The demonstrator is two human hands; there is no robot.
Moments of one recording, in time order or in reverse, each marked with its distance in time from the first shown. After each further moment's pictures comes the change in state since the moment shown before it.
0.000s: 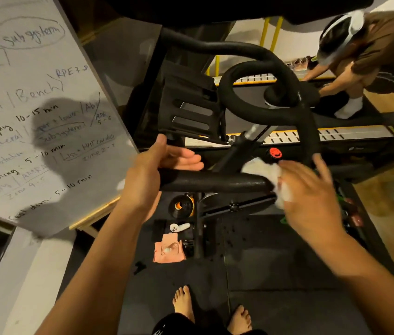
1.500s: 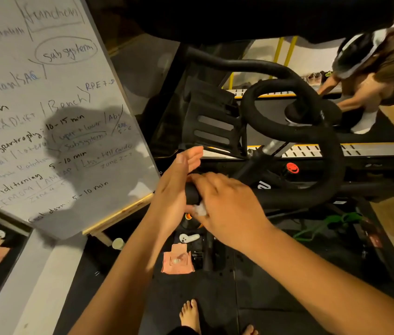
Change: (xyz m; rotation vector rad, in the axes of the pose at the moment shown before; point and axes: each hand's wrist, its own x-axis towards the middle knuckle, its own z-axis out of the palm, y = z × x) left_hand -0.007 -0.006 -0.013 0.188 0.028 0.201; right_hand 0.065 -0.141 0.013 0.149 -0.113 -0.236
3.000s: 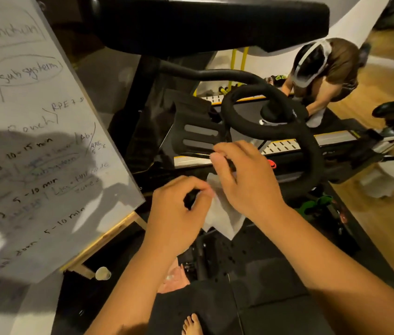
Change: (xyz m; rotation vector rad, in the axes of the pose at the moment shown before) left_hand -0.007 0.006 -0.024 0.543 -0.100 0.362; right_hand 0.021 0.013 -0.019 0.217 0.237 0.388
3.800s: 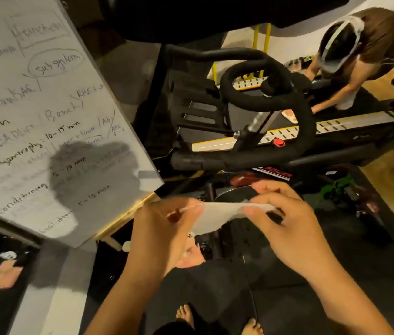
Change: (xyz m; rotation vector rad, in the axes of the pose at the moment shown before) left_hand -0.100 0.065 0.002 0.064 -0.028 -0.369; right_hand -0.150 0.028 -0.058 0.499 -0.103 0.269
